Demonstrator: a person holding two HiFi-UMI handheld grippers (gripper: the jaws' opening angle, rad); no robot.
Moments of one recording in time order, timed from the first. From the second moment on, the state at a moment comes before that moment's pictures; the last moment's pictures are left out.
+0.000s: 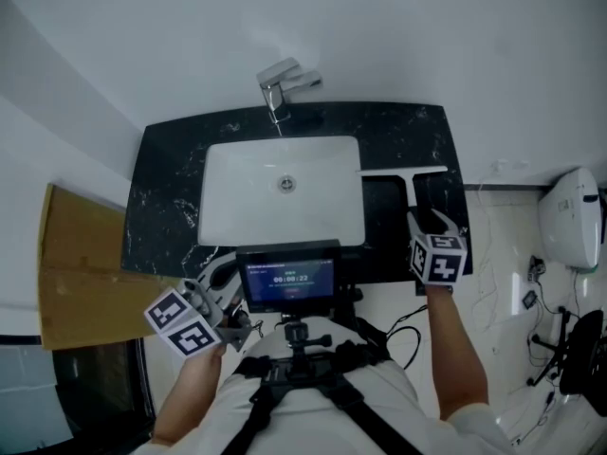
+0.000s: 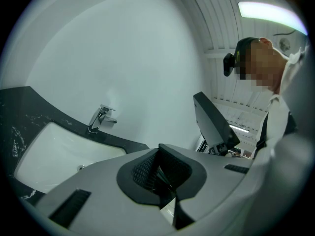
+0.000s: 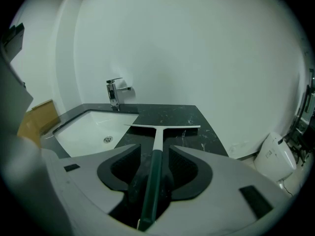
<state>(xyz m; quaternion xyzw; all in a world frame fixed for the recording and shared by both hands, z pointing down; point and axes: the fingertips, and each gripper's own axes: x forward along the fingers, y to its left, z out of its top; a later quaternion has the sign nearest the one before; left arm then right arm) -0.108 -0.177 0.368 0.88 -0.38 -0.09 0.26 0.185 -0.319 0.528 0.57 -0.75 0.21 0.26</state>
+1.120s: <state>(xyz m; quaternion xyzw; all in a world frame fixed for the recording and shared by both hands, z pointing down) -0.105 -0.176 0.369 0.88 -0.39 -0.09 0.27 0.190 -0.332 0.580 0.56 -0.73 0.23 0.31</state>
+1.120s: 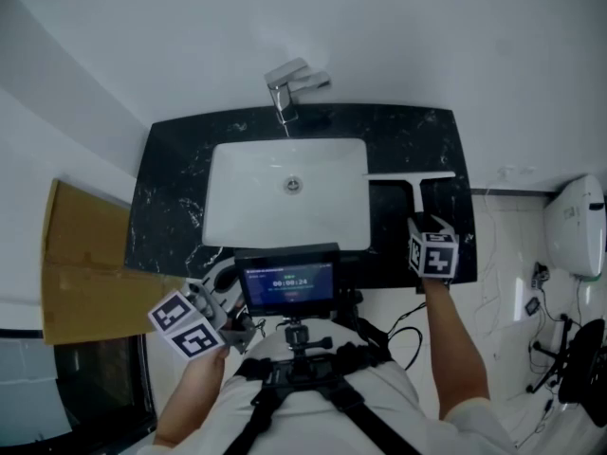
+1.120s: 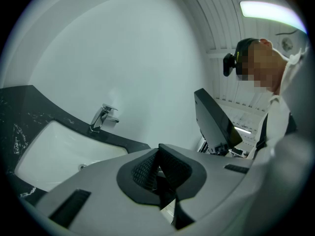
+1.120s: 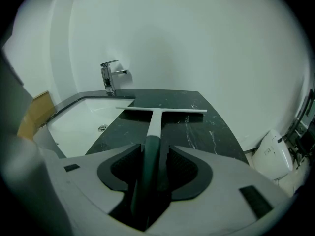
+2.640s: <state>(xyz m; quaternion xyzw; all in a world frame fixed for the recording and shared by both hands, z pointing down) -0.106 -0.168 0.367 0.88 -0.38 -0.10 0.27 0.192 -0.340 0.583 0.58 -0.73 0.19 0.31</state>
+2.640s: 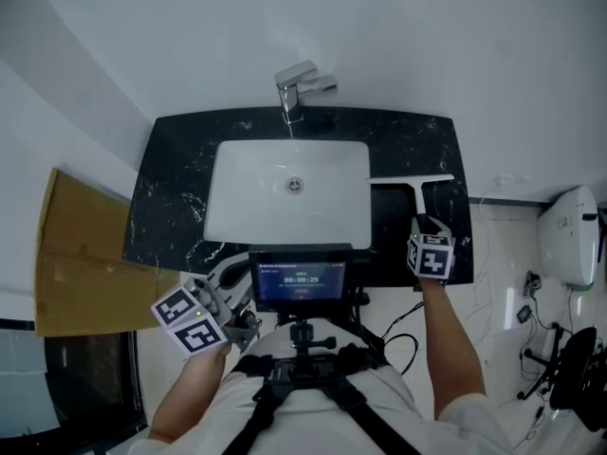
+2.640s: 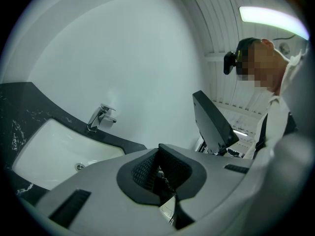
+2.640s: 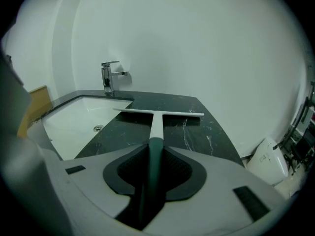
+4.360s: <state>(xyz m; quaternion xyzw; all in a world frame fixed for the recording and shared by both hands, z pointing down) -0.107 -0.154 0.371 0.88 -0.37 -0.12 0.27 0.199 -0.344 0.564 0.58 -0.73 0.21 0.30</state>
